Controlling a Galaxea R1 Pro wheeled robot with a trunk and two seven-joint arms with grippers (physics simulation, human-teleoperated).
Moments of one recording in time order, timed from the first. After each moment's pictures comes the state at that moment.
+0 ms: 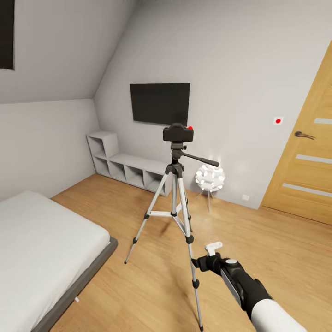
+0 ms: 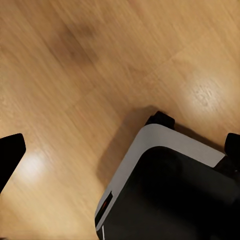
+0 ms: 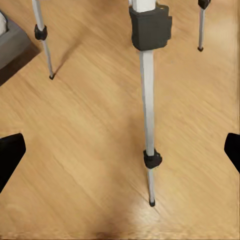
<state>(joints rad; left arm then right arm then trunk) -0.30 0.11 -0.07 0.00 0.50 -0.02 0.14 -0.59 -0.02 0.16 -0.60 0.00 0.27 0.25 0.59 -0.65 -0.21</state>
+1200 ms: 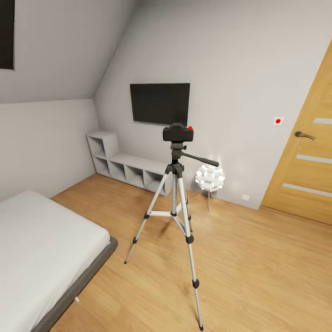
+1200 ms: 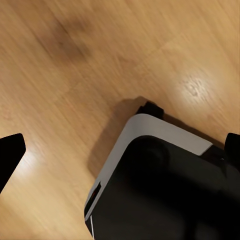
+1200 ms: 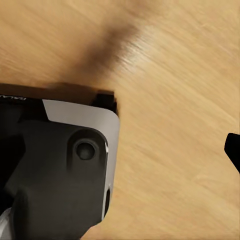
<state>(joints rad) -0.30 0.08 -0.07 0.00 0.51 0.00 0.14 -0.46 -0.16 0.15 0.03 -0.01 0.20 0.23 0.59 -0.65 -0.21</state>
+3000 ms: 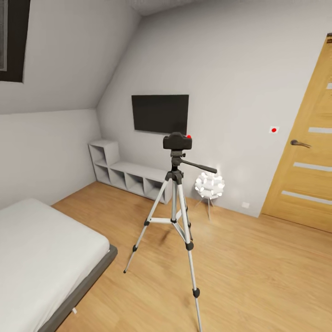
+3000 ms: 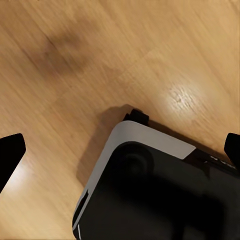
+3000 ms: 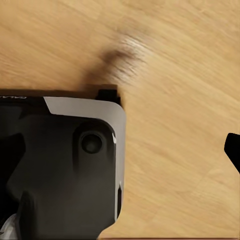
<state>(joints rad) -0.28 0.05 -0.08 -0.01 0.49 -0.02 0.14 -0.32 -0.14 0.15 0.03 -0.12 0.07 0.18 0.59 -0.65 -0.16</state>
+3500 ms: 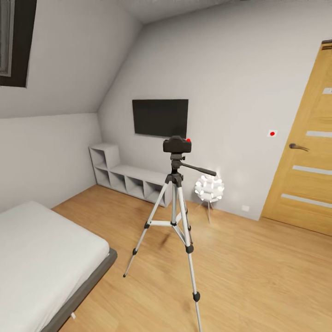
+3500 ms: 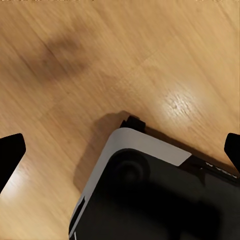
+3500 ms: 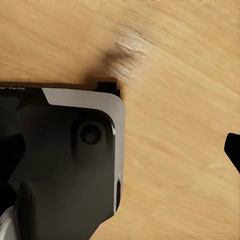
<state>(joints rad) -0.28 0.06 -0.08 -0.02 0.49 -0.02 0.14 -0.28 -0.15 0.15 0.03 -0.11 0.07 0.18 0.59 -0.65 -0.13</state>
